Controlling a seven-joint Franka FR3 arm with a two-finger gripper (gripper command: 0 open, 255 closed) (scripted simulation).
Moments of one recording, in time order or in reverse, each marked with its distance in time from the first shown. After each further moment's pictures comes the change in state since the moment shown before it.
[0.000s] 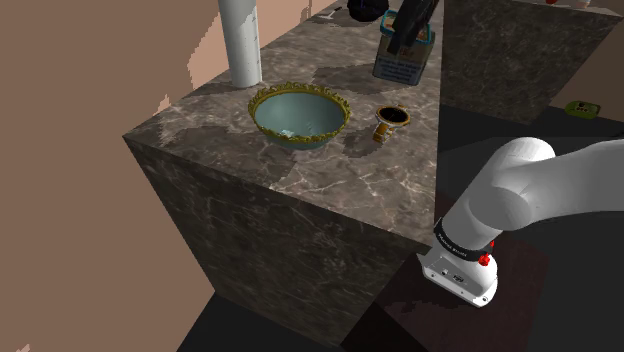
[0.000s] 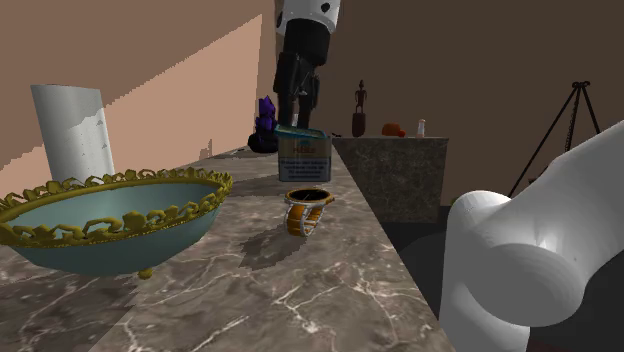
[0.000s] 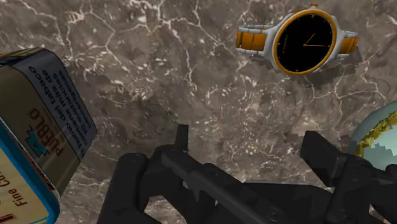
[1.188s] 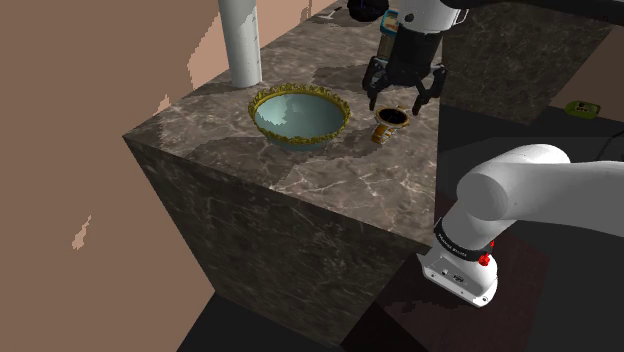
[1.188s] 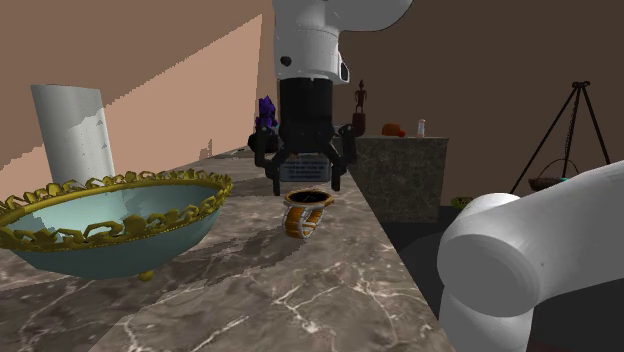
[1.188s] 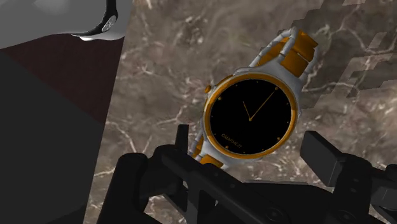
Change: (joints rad) arm -0.303 -0.182 0.384 -0.255 0.216 -0.036 0.952
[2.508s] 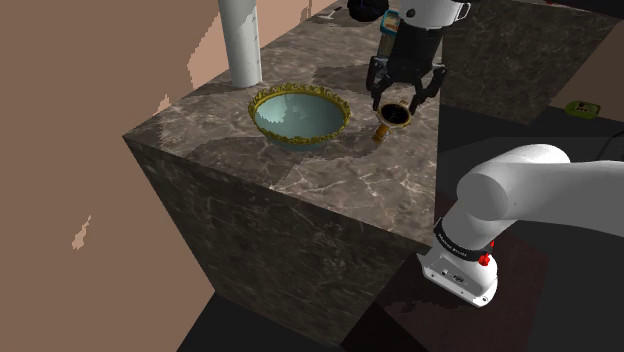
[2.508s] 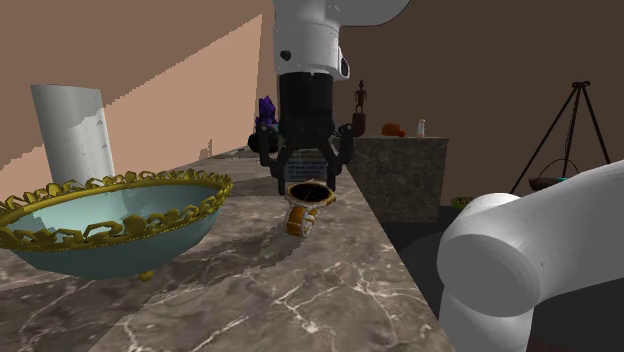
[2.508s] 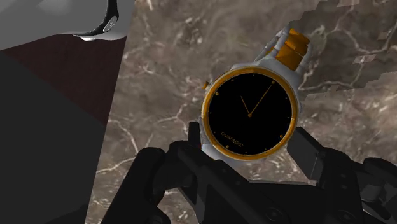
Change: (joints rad) arm -0.002 0.004 -0.003 0.018 -0.003 -0.014 0.002
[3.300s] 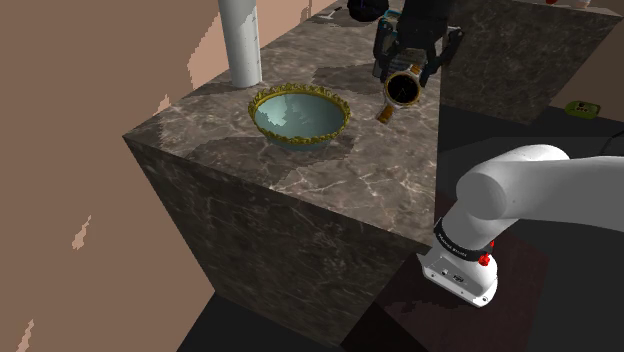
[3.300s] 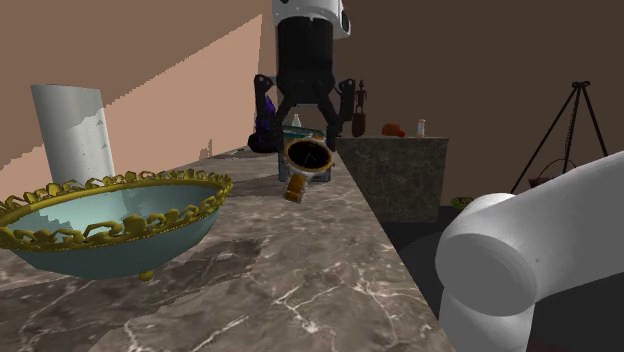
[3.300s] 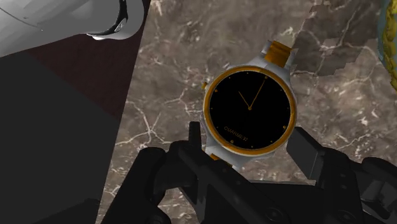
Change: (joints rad) arm -0.019 0.063 -0.030 0.191 -0.033 -0.128 0.011
